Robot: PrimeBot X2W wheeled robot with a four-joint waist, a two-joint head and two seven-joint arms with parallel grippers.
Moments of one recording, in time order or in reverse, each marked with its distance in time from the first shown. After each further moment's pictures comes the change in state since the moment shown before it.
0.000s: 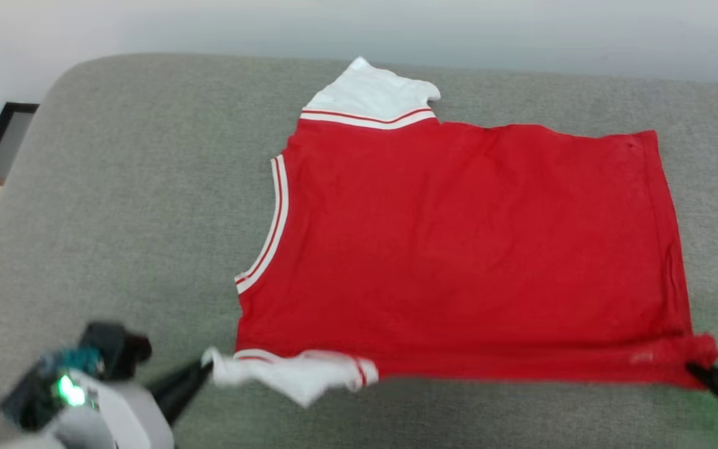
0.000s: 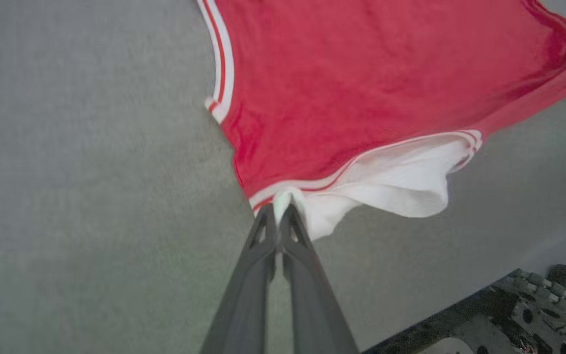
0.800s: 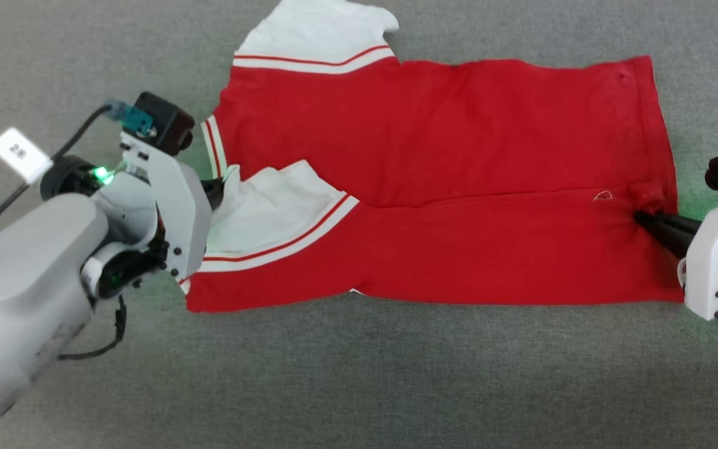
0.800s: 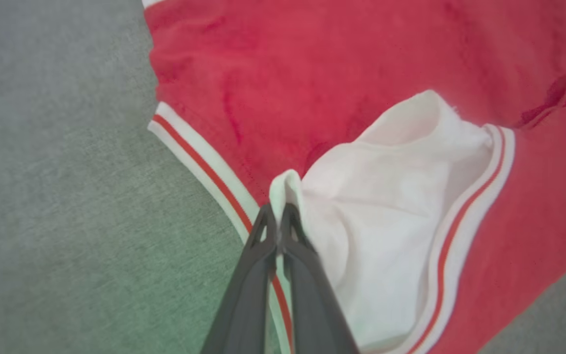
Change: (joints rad) left arm -0.527 -0.406 0.055 0.705 0.094 -0.379 0.346; right arm -0.517 0.300 -0.026 0.229 -0.180 0.000 0.373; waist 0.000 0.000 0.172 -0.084
